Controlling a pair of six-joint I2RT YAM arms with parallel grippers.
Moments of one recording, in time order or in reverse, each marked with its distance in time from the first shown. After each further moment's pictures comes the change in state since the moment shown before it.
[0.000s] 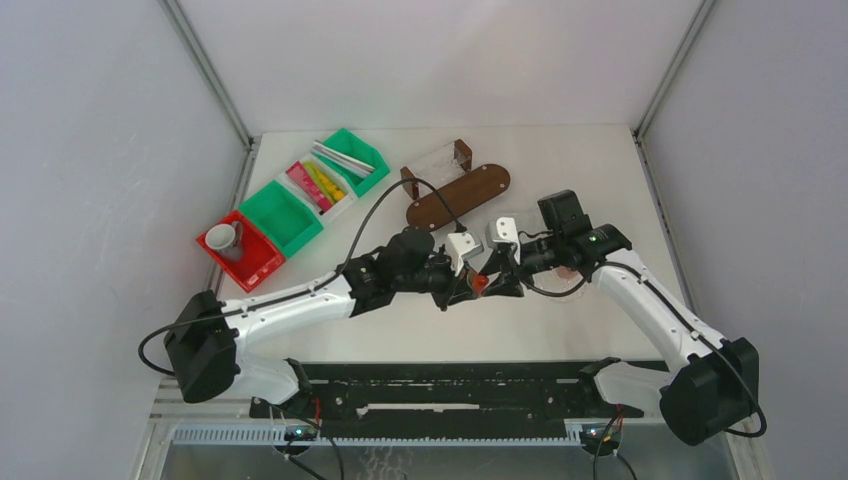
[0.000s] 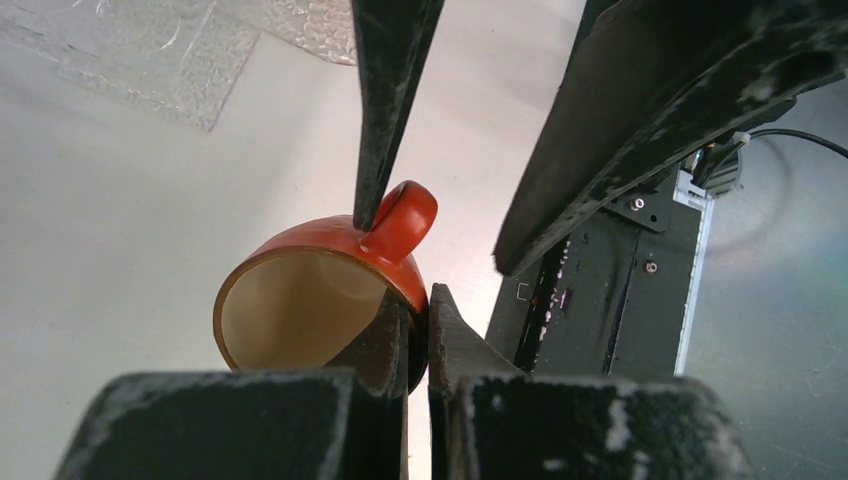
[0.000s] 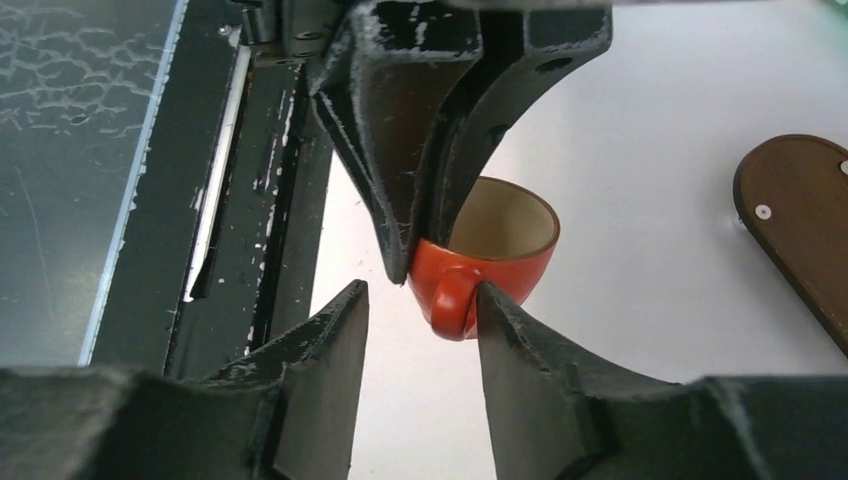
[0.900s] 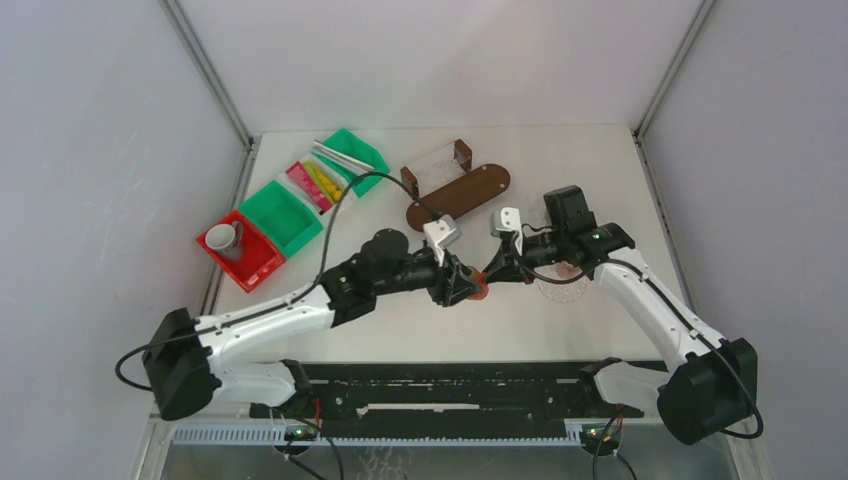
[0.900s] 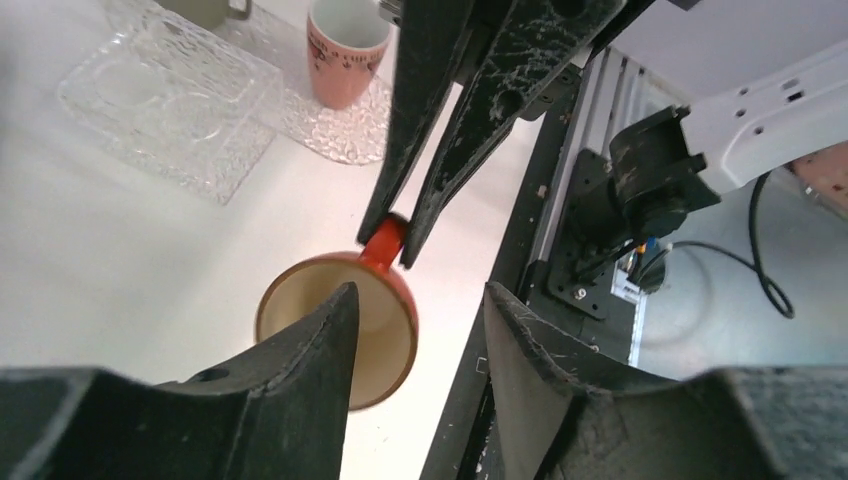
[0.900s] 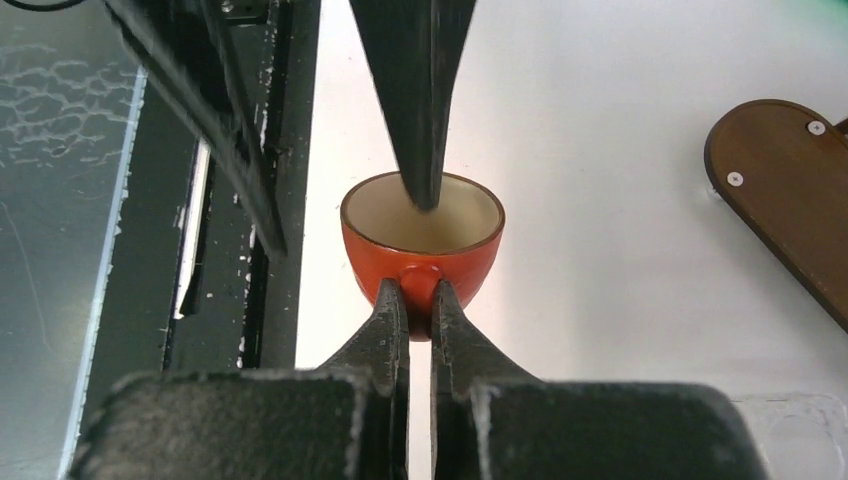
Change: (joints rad) left arm 0.000 -0.098 -0.055 0.150 -0.051 -0.138; right arm -0.028 0.006 0.000 0.075 0.039 0.101
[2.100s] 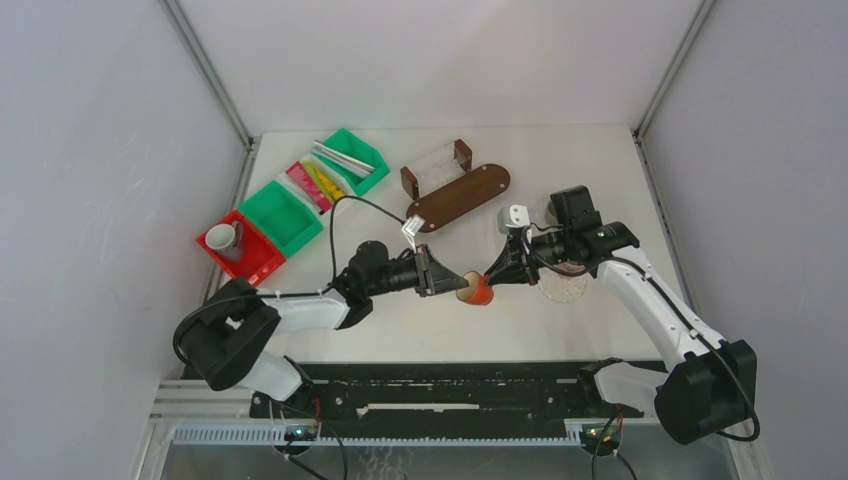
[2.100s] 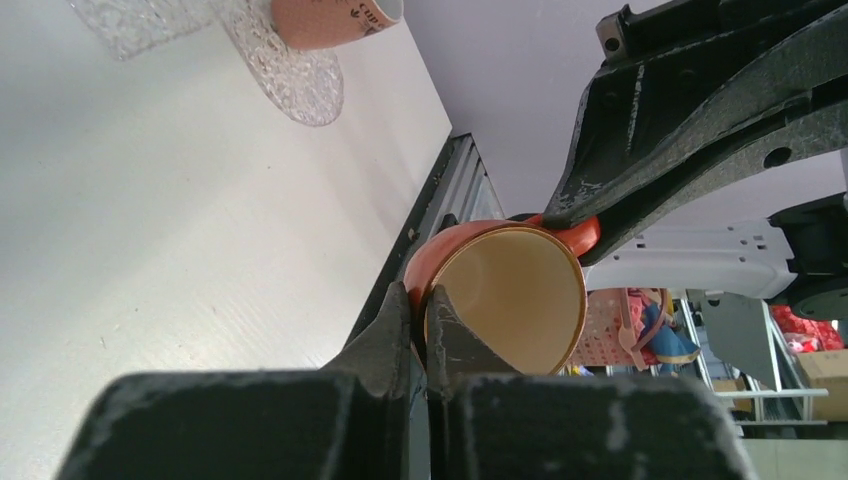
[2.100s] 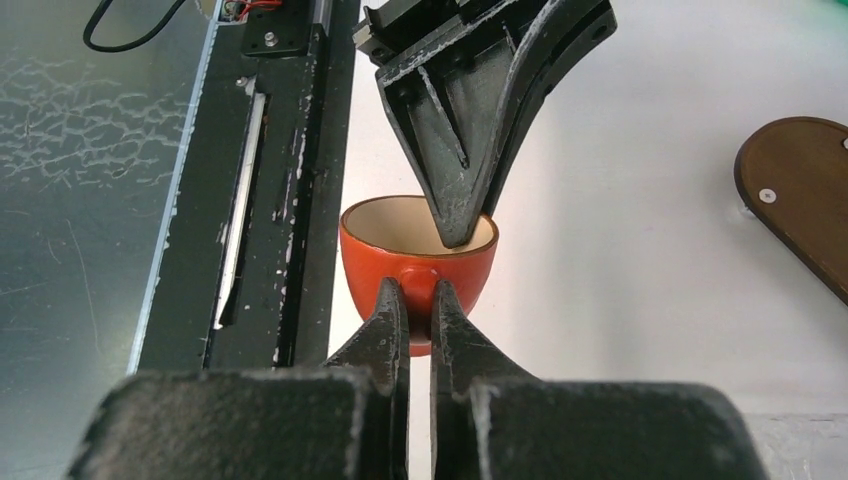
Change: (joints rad) left arm 0.224 0.191 -0.355 0.728 0.232 -0.773; right arm -0.060 0.001 0.000 -0.048 -0.124 -0.009
